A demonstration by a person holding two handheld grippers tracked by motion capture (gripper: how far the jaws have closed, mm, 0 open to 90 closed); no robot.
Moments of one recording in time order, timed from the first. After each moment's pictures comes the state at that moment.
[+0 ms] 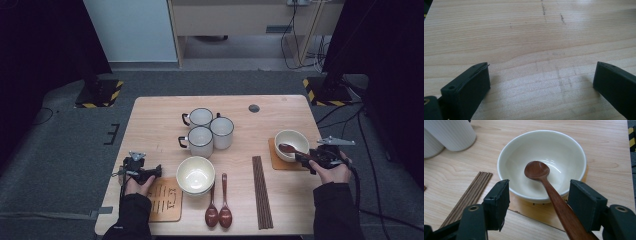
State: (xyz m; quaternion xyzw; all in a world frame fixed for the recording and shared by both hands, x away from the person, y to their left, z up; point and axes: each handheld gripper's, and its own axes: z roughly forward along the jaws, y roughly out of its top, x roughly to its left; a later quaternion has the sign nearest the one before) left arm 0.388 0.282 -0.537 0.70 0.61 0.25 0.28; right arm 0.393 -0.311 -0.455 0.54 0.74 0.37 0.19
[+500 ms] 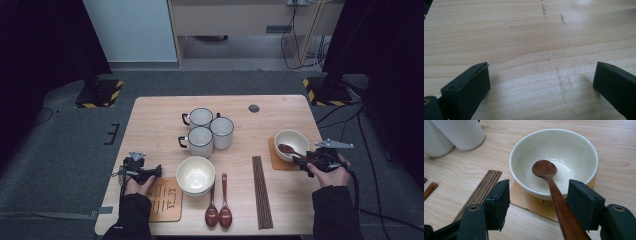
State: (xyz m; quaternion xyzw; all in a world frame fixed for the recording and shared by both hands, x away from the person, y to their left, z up) left arm 0.388 0.282 -0.537 0.70 0.61 0.25 0.28; right arm 0.384 -0.303 -0.455 0.53 0.74 0.38 0.18
